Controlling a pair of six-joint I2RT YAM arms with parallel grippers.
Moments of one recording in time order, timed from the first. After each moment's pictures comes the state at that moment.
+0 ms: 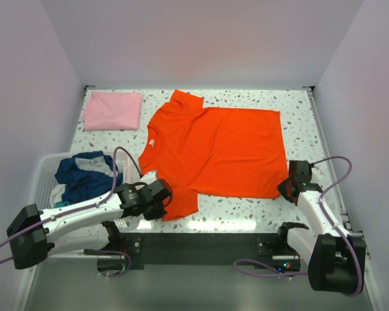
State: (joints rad) left arm -1.02 1.04 0.59 -0.78 -0.20 -1.23; right arm -0.08 1.00 0.40 -0.45 0.24 0.83
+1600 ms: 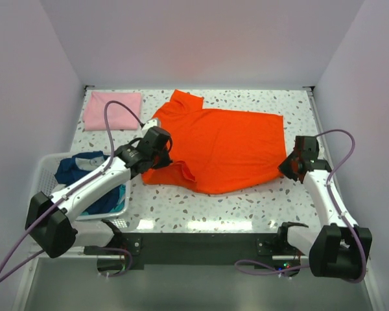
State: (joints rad) left arm -0.68 1.27 1.00 -0.63 -0.28 -0.85; right arm -0.08 1.08 0.73 -0.63 0.12 0.69
